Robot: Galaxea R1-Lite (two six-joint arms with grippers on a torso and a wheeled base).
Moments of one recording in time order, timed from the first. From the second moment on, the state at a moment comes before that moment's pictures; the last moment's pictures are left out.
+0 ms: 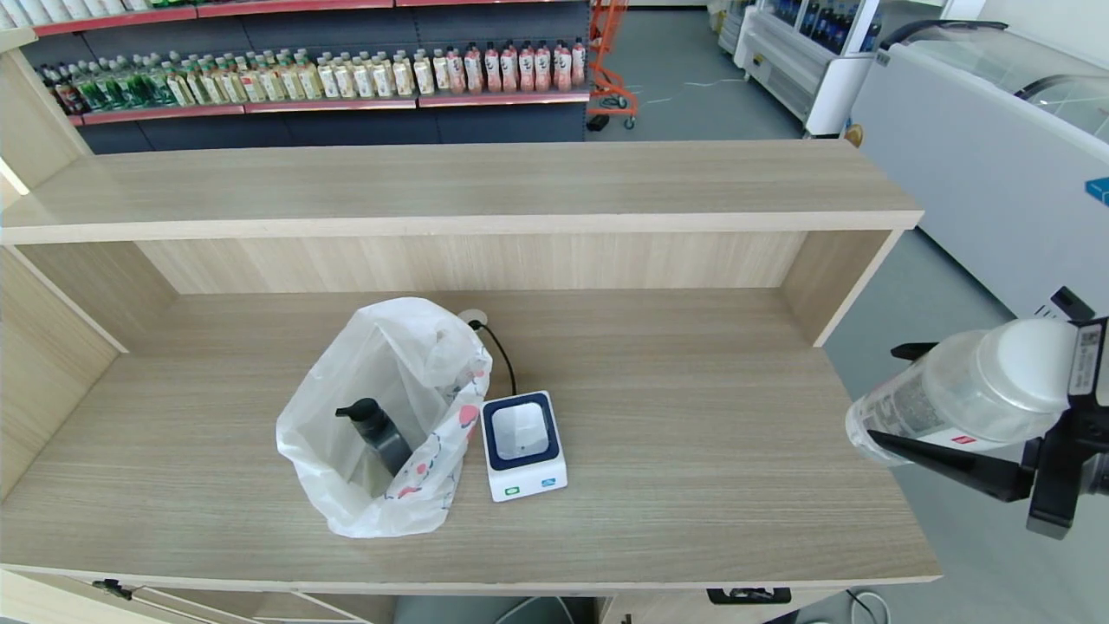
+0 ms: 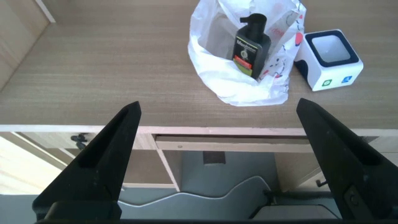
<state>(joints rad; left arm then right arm) 0.00 0.00 0.00 0.00 0.00 0.00 0.31 1.10 -0.67 -0.17 0.36 -0.91</state>
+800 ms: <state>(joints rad) 0.00 0.00 0.00 0.00 0.00 0.01 0.28 1.28 -0.75 -0.22 0.59 -1.03</state>
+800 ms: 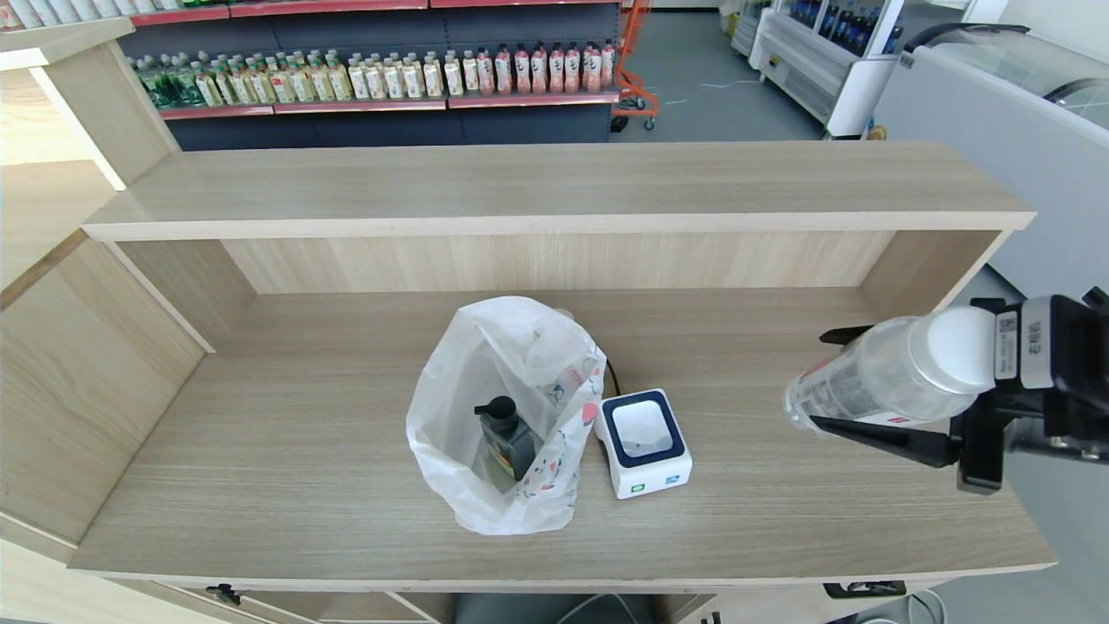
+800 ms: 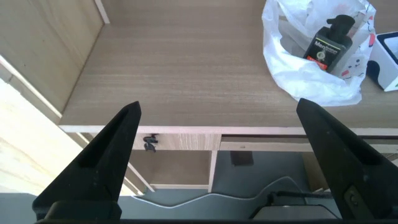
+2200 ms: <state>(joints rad) 0.00 0.00 0.00 0.00 0.00 0.00 0.12 1.54 -1.08 -0.02 0.79 -1.00</state>
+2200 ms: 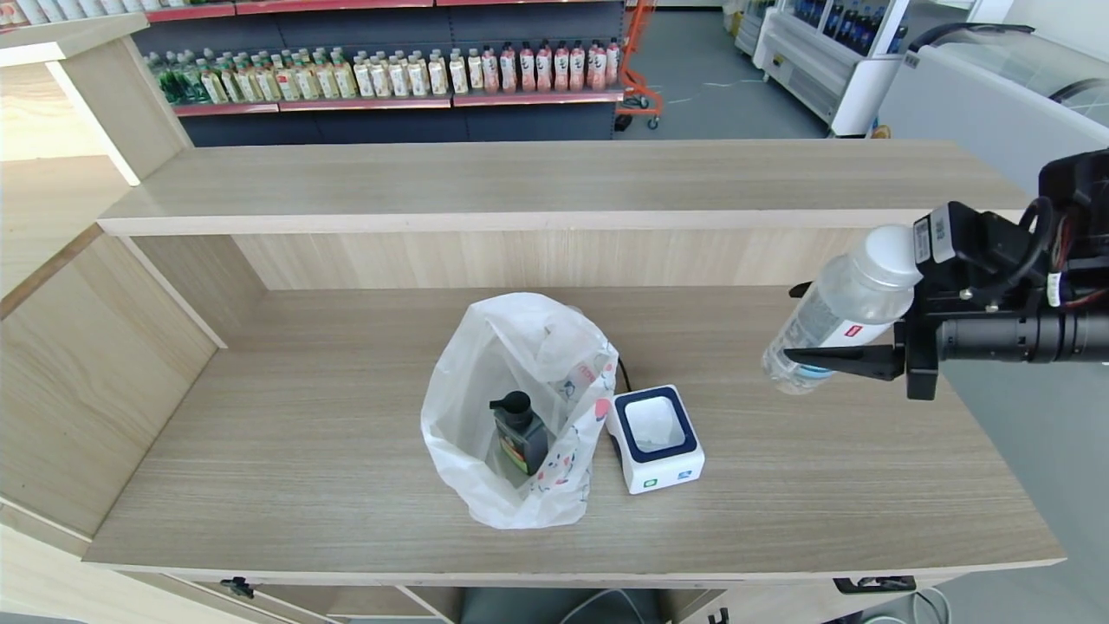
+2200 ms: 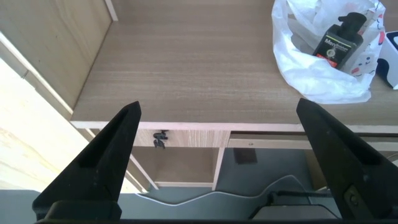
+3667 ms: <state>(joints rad) 0.00 0.00 0.00 0.00 0.00 0.00 0.20 1.83 -1.25 -0.02 0.93 -1.24</state>
